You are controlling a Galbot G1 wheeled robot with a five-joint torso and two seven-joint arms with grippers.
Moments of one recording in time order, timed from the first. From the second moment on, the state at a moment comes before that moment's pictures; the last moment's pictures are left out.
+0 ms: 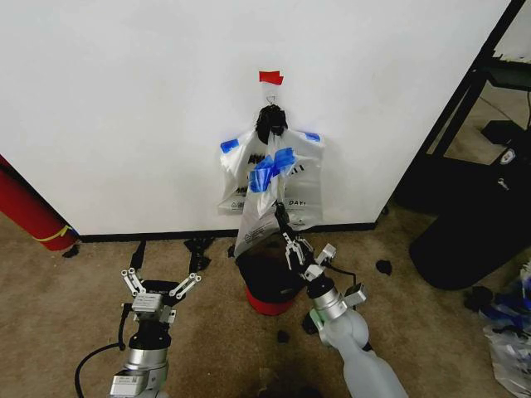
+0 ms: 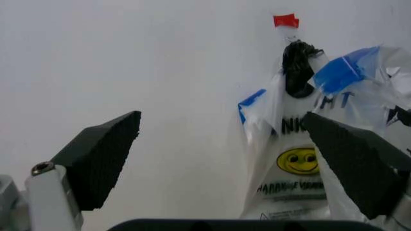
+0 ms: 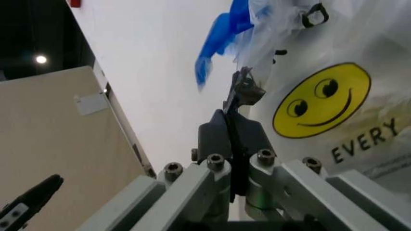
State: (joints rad) left arm 1.67 -1.55 -0.60 -2.11 0.06 -0.62 0.07; right arm -1.16 1.45 0.28 1.58 0.87 0.30 -0.81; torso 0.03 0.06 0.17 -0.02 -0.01
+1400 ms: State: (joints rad) left arm 1.65 -1.53 -0.60 -2.11 0.04 -0.62 0.07; right arm -1.29 1.46 0.34 1.52 0.91 0.37 -1.00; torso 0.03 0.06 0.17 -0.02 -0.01
